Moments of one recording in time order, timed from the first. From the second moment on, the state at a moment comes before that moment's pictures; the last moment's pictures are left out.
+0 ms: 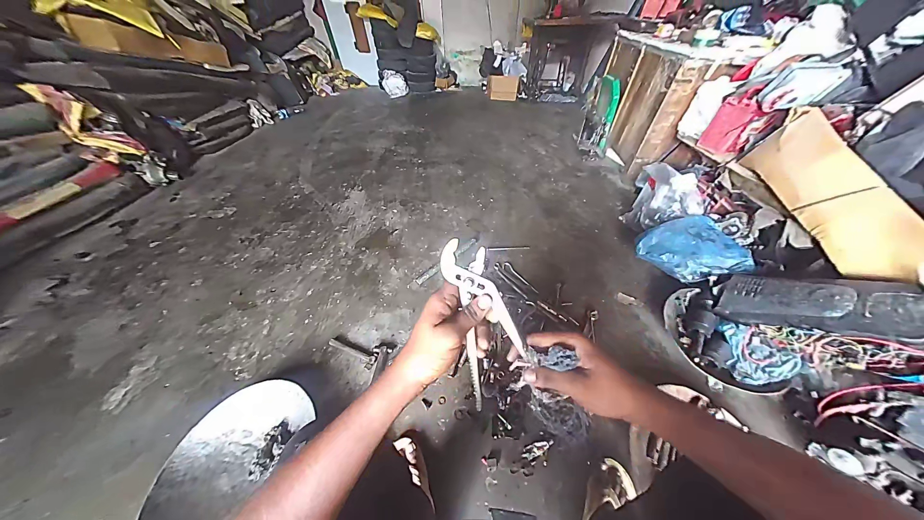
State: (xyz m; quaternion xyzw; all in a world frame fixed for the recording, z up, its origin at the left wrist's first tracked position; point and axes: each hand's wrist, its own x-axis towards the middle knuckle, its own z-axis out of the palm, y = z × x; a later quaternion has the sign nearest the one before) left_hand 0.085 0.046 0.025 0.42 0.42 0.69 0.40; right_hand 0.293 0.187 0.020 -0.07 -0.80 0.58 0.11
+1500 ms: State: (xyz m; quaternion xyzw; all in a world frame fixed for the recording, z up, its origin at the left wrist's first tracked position) left_hand 0.127 0.037 0.017 0.33 0.45 0.68 0.47; right_hand 0.294 0.210 0.032 -0.10 -0.84 0.51 0.17
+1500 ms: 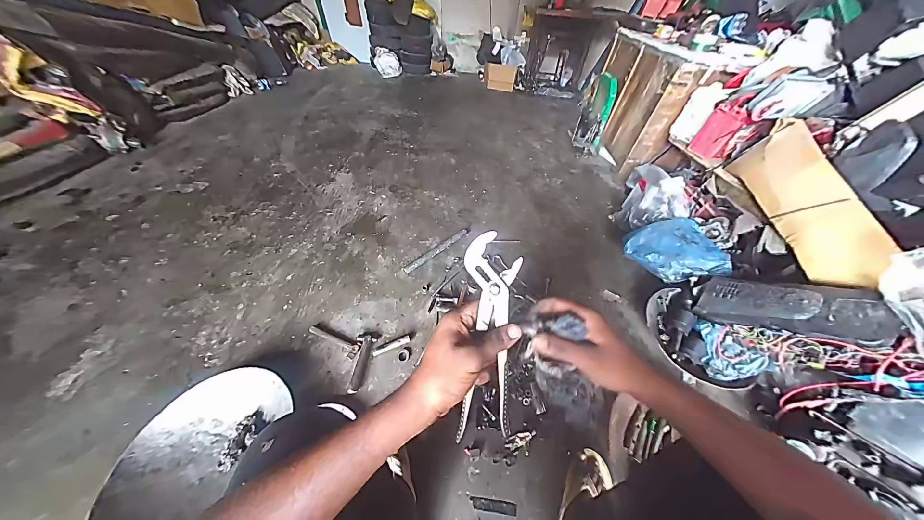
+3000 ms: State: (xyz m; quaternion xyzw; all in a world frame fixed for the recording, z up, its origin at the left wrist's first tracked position) left_hand 0.150 0.035 0.020 0.34 0.41 0.62 0.58; right_hand 0.304 0.200 0.054 0.07 -0.89 -0.14 0.42
